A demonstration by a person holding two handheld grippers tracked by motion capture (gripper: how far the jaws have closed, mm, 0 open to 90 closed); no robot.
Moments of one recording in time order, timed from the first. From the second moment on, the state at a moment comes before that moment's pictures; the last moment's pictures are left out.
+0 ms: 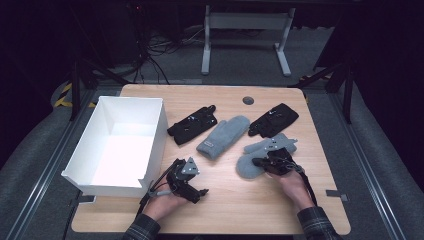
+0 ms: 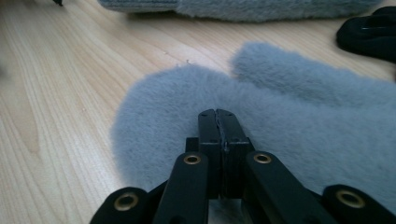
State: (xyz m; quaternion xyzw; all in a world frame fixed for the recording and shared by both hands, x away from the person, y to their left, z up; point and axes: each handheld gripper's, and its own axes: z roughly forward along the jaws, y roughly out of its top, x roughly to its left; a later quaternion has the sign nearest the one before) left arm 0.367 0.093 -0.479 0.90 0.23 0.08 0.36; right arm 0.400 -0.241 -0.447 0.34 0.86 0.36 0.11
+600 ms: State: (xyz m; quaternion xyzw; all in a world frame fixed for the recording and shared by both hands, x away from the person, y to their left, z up) left arm 0.367 0.093 -0.479 0.90 0.23 0.08 0.36; right arm 0.371 -0.189 -0.451 0.27 0.89 0.37 0.07
